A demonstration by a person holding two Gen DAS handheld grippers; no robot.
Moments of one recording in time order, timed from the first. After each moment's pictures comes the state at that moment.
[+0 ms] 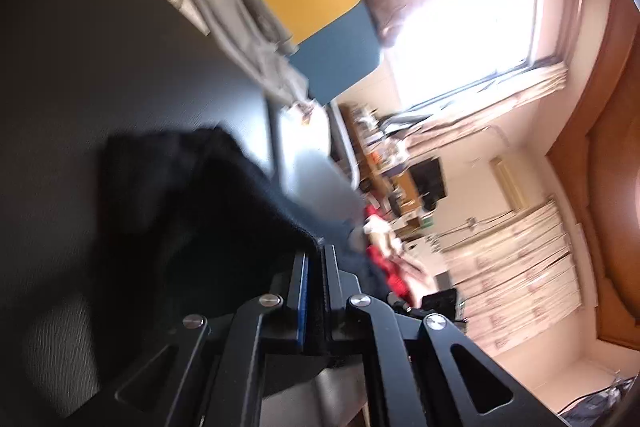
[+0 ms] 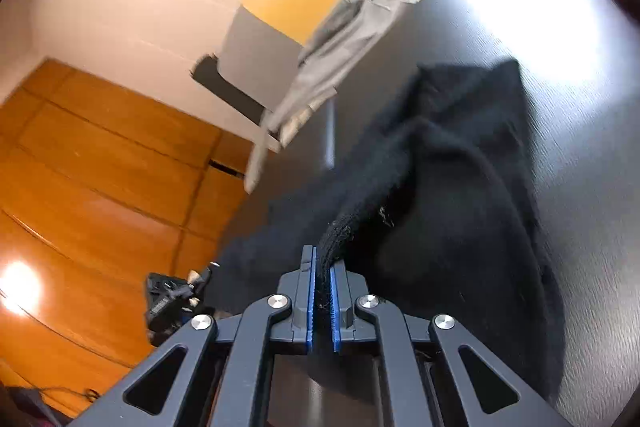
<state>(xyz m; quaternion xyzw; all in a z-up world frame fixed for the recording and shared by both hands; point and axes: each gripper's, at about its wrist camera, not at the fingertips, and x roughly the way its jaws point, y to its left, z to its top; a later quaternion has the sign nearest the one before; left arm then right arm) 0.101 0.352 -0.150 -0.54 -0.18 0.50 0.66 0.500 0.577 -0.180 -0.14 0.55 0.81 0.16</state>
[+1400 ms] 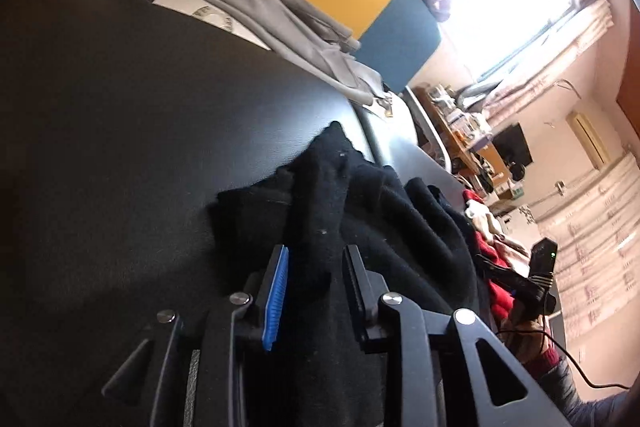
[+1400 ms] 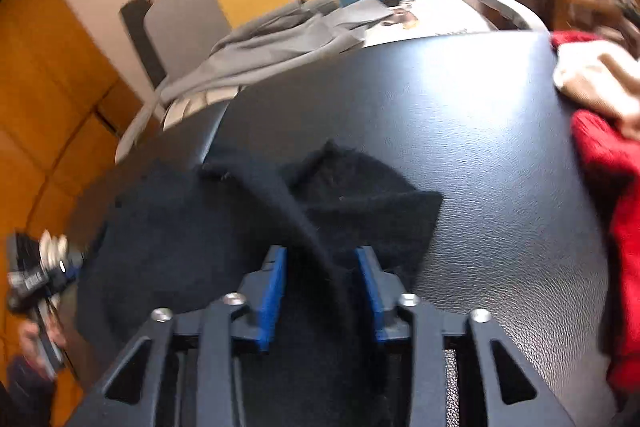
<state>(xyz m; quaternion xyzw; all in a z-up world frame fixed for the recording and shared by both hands) 0.077 0.377 -0.174 -0.51 -0.01 0.62 0.60 0.462 0.615 -0.168 -0.34 0.32 0.81 0.34</state>
